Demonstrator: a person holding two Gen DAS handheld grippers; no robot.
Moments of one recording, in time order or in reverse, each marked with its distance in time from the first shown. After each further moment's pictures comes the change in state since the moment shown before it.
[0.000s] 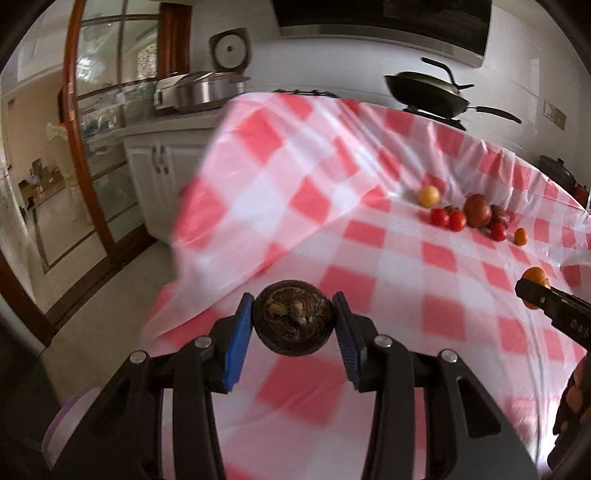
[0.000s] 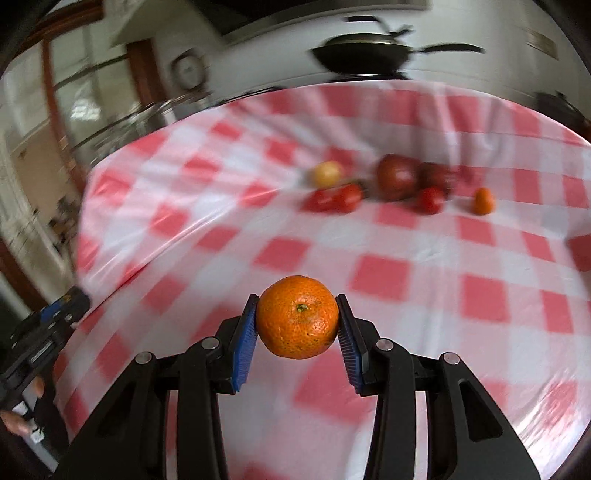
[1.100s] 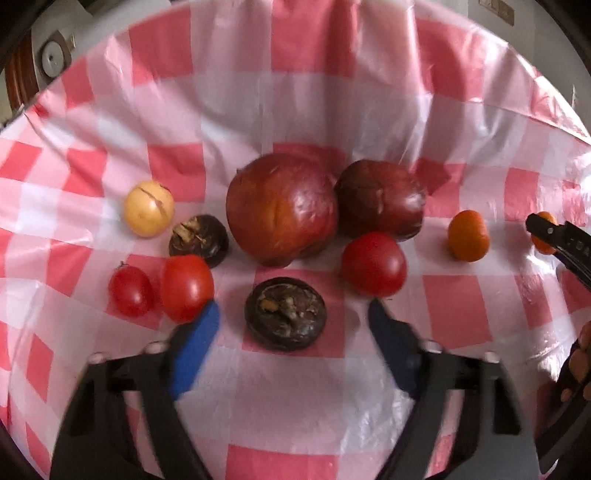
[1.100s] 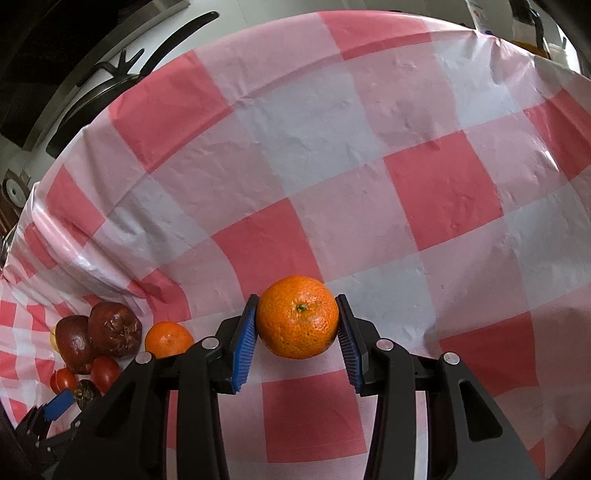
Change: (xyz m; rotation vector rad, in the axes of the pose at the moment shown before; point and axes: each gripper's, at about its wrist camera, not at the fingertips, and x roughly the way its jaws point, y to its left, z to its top) left arm 0.216 -0.353 0.081 0.294 0.257 -0.223; right arm 0.067 -0.378 0.092 0.480 -0.091 -0.398
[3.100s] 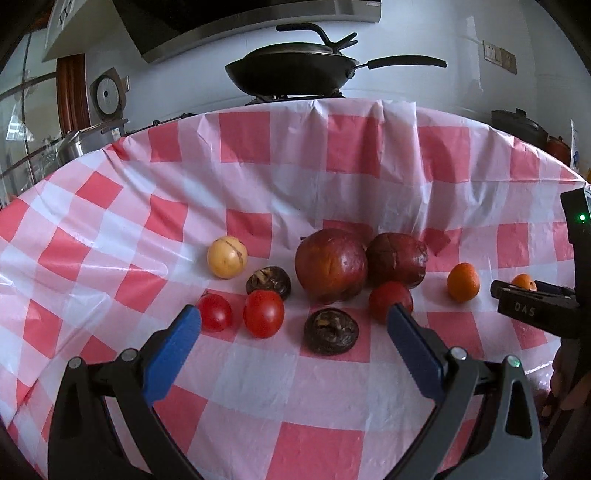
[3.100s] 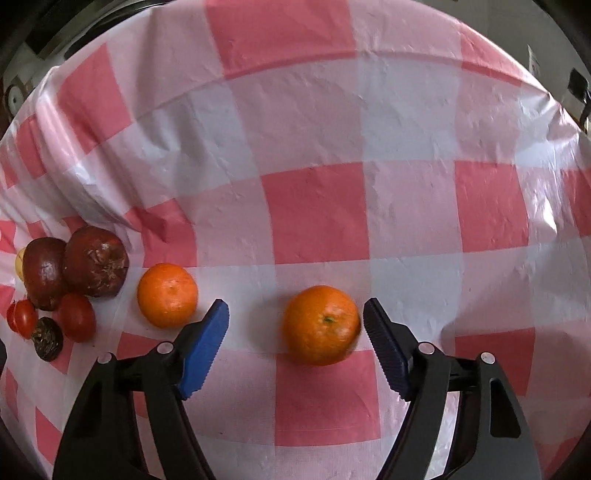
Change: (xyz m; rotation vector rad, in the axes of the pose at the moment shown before) left arm -0.071 0.011 -0.021 -0.061 -0.301 0.134; right arm 0.010 0.058 -0.015 -0.244 0.122 -0.136
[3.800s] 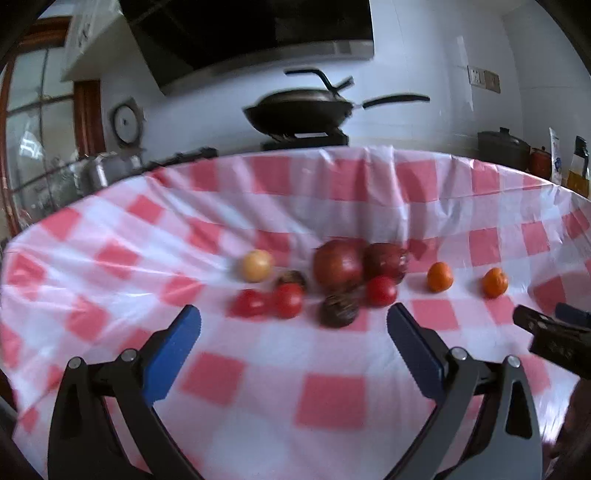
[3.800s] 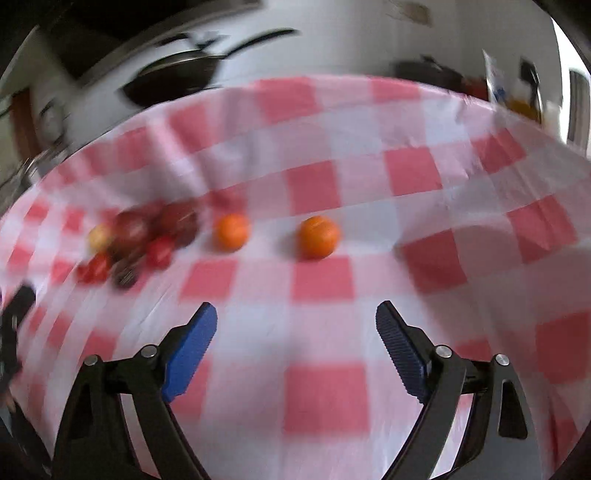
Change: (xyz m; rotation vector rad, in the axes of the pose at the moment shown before) left arm -0.057 -0.005 -0.013 0.006 -0.116 0.025; right arm -0.088 -0.036 -0.072 0.086 -0.132 0.105
